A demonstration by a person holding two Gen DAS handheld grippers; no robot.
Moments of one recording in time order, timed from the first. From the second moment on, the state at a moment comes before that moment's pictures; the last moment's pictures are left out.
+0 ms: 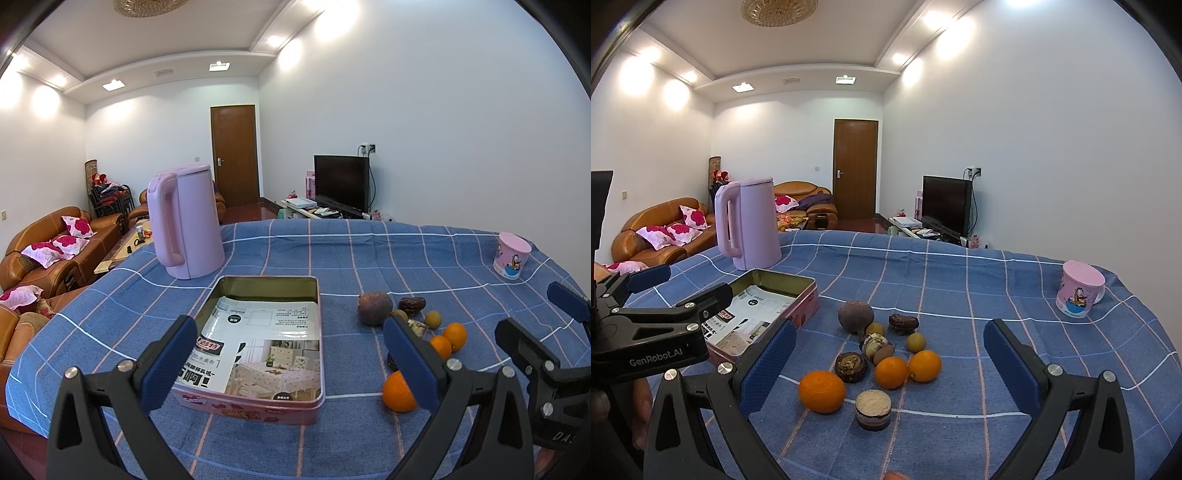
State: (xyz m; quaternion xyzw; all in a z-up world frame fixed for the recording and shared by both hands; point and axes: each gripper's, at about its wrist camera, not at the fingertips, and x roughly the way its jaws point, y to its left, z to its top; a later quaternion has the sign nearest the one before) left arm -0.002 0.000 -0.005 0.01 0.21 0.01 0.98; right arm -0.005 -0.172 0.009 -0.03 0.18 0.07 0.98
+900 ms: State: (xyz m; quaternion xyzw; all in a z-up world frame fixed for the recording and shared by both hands) left arm 0.005 0.001 -0.019 0.01 0.23 0.01 0.97; right arm 0.004 -0.179 -0.009 -0.03 0.20 0.06 0.98
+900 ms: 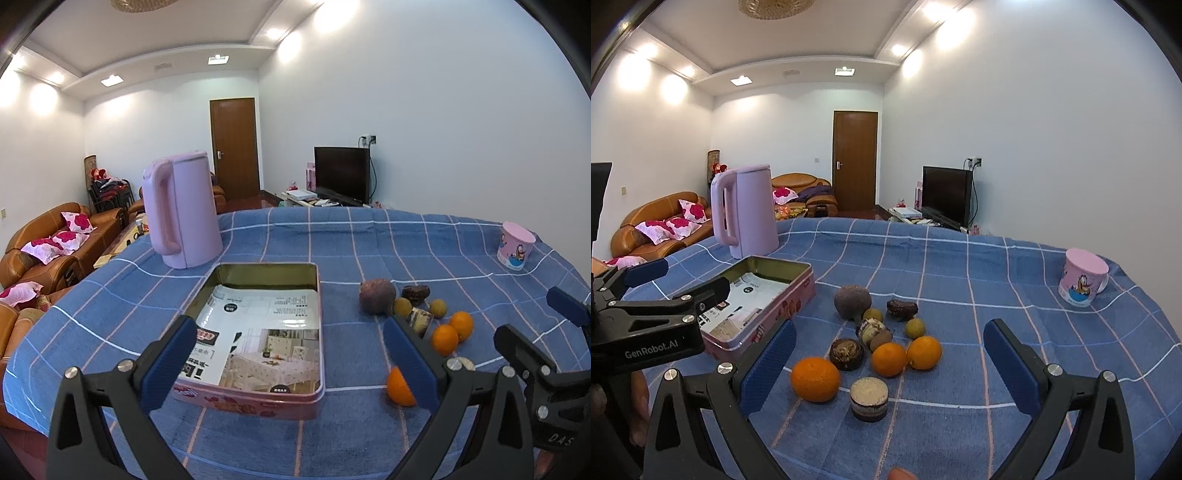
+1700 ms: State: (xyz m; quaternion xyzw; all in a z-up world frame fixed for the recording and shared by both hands) left arm 0.013 -0.020 -0.047 0.01 0.26 -0.03 0.96; right arm 0.049 -0.179 -0.072 -0.03 0.36 0.12 0.92
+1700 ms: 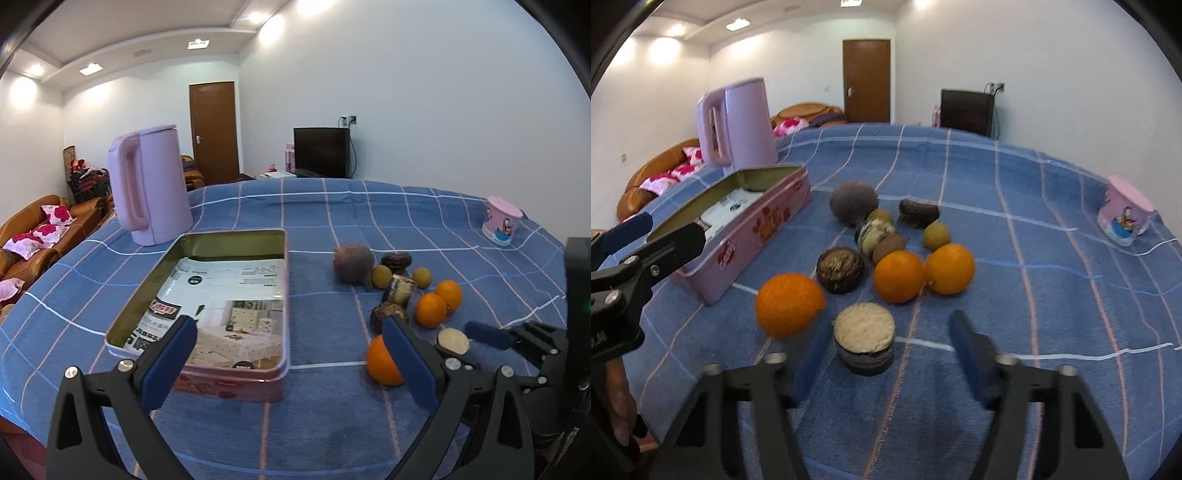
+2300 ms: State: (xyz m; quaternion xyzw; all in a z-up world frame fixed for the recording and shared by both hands) left arm 0.027 -0.071 -0.065 0.04 0.32 -0.12 0.94; right arm 0.038 -0.223 -0.062 0.02 0.33 0.10 0.94
